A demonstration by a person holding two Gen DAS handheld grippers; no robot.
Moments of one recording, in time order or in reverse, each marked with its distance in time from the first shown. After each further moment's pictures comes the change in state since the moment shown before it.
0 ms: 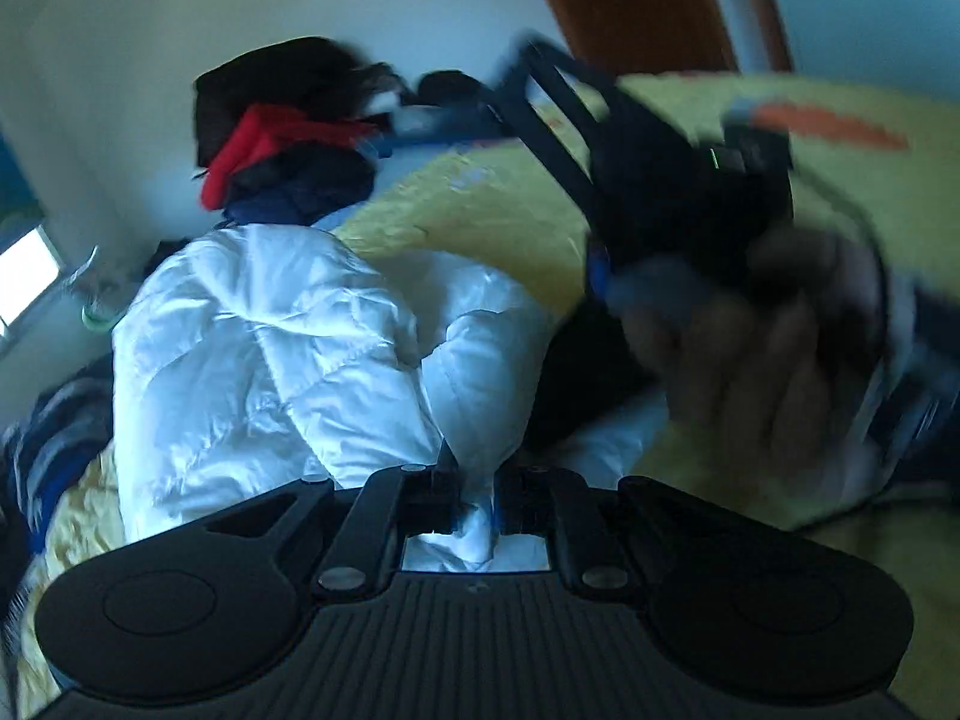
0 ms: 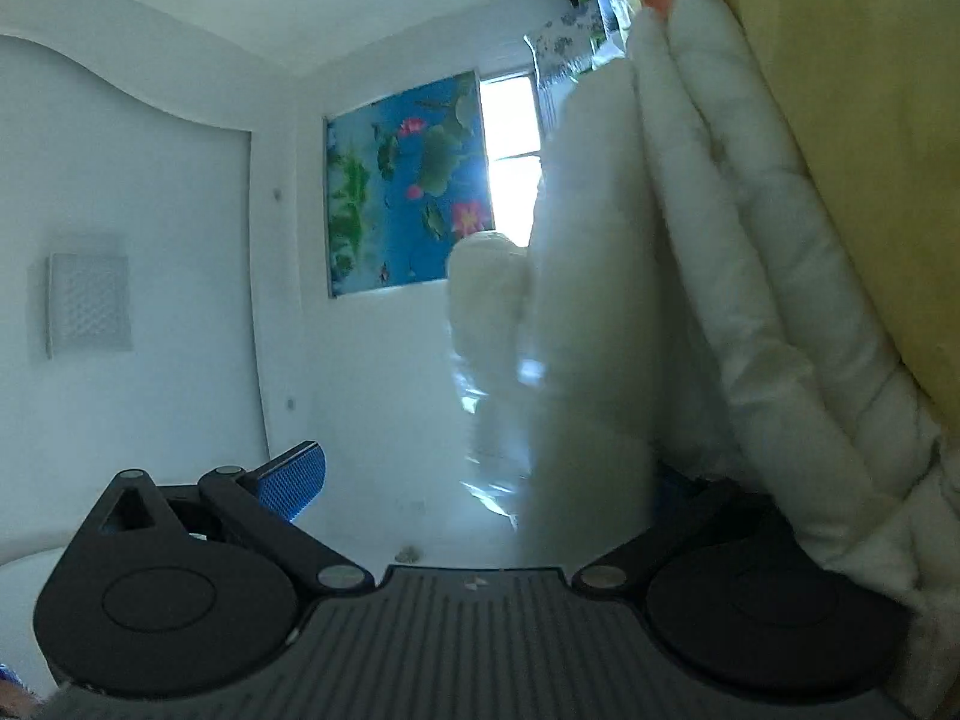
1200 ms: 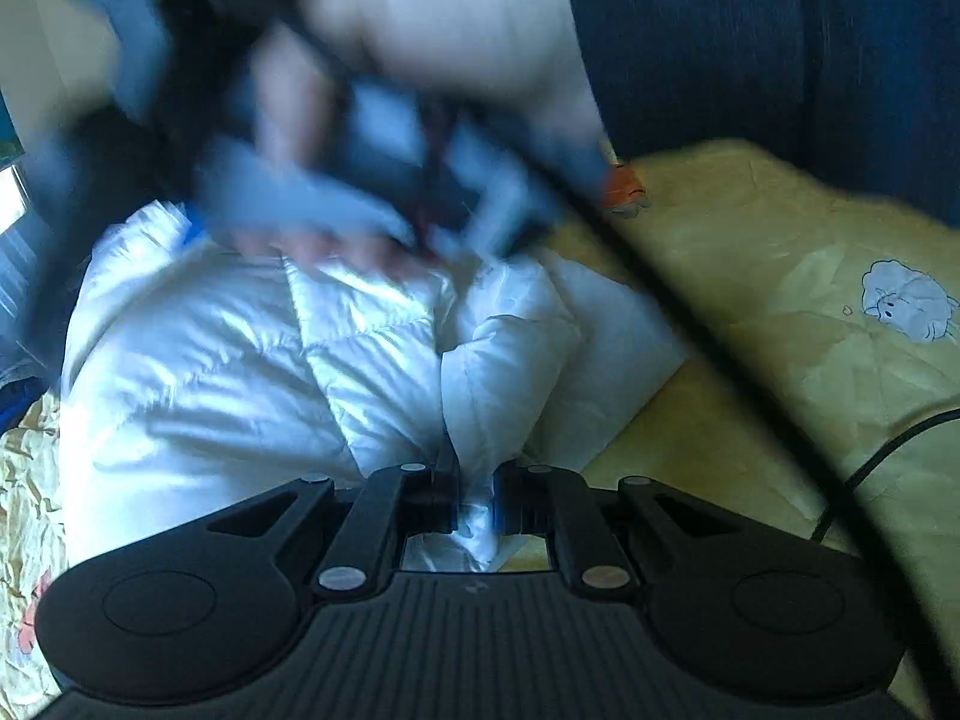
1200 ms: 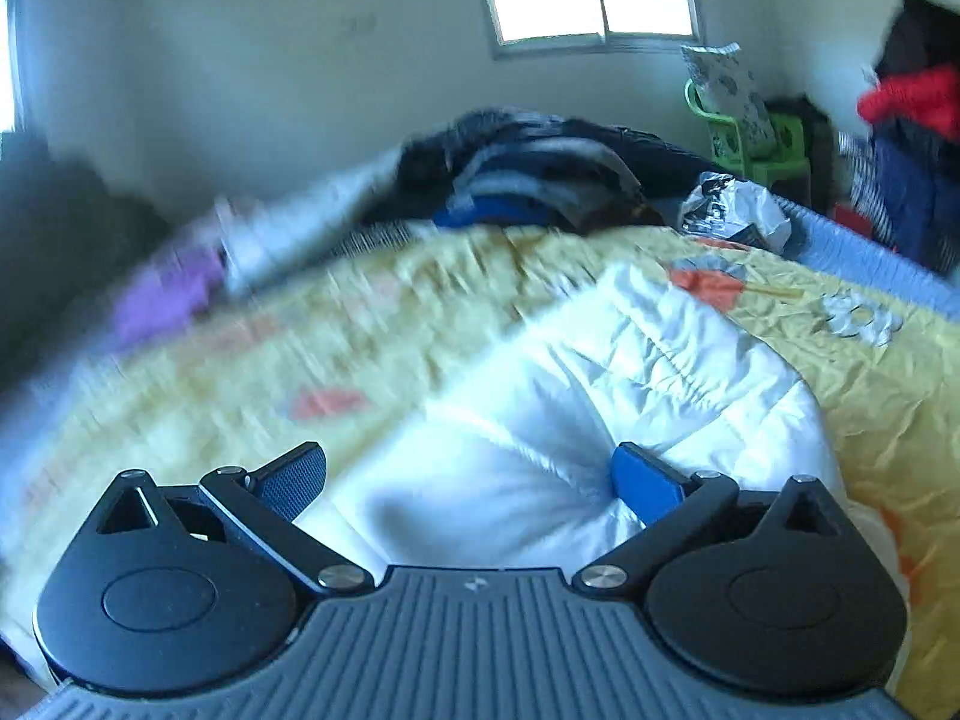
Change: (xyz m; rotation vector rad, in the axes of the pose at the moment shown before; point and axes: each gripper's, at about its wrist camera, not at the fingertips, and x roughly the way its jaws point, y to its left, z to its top) left arm 0.036 0.034 -0.020 -0.131 0.030 -0.101; right arm 0.239 0.089 -0.038 -1.364 0.592 -0.880
